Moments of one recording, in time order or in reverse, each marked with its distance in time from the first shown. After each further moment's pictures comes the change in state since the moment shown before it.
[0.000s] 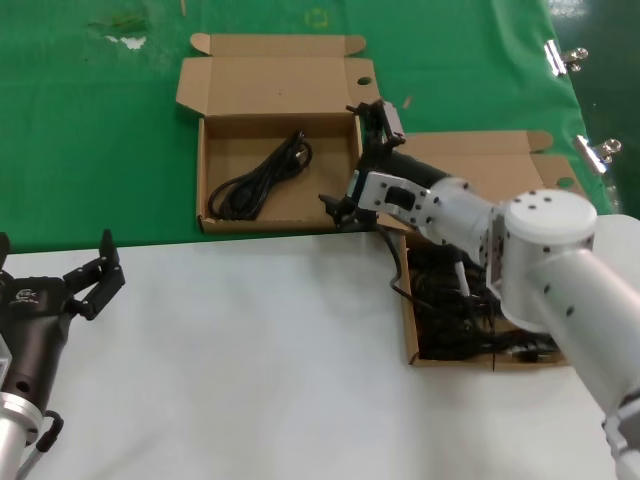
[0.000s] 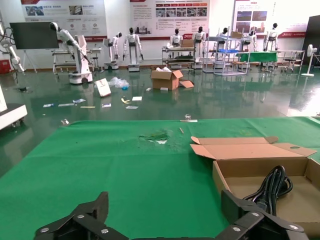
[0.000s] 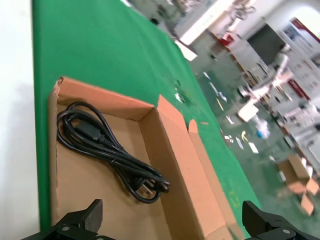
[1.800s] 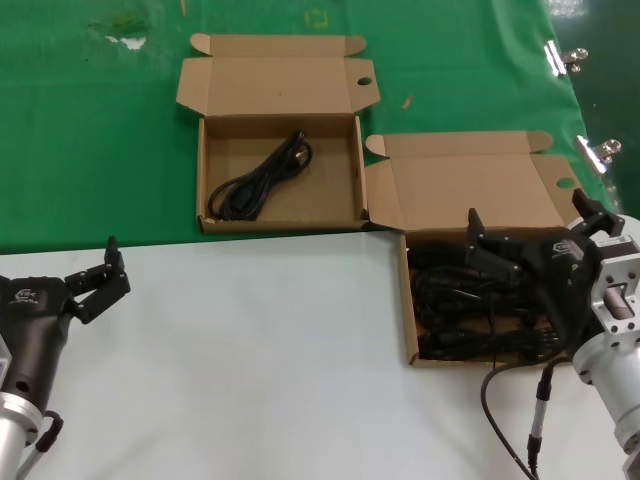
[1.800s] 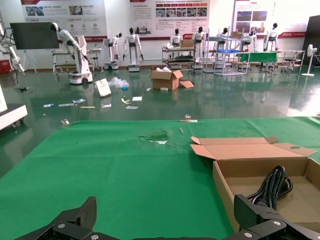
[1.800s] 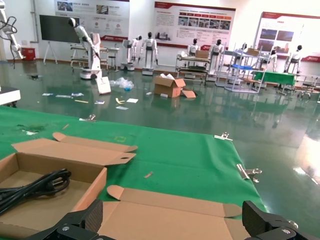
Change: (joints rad) left arm 0.000 0.000 0.000 0.000 0.000 0.000 0.000; right arm -0.893 0.157 0.412 1.066 -0.122 0.364 1.020
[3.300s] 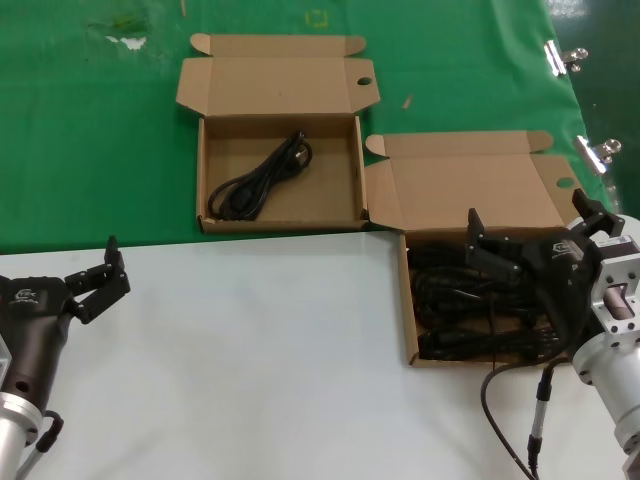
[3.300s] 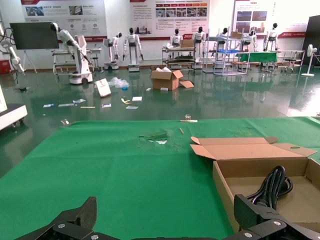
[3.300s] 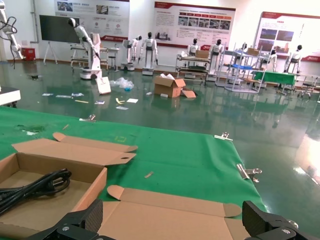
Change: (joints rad) left arm 0.000 0.000 0.000 0.000 0.000 0.000 0.000; right arm -0.003 0.001 0.002 0.004 0.000 0.001 0.004
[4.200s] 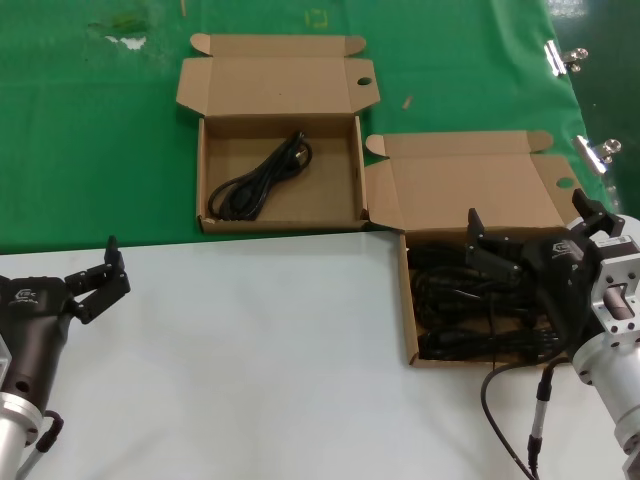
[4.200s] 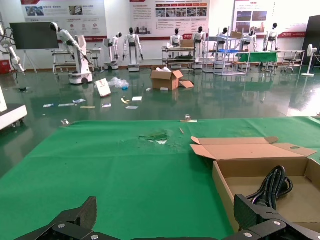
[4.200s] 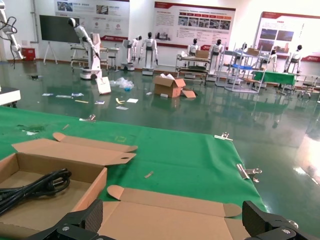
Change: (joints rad) left arm 0.000 0.000 0.000 0.000 0.000 0.000 0.000; right arm 0.000 0.000 0.000 0.000 0.000 0.000 0.000
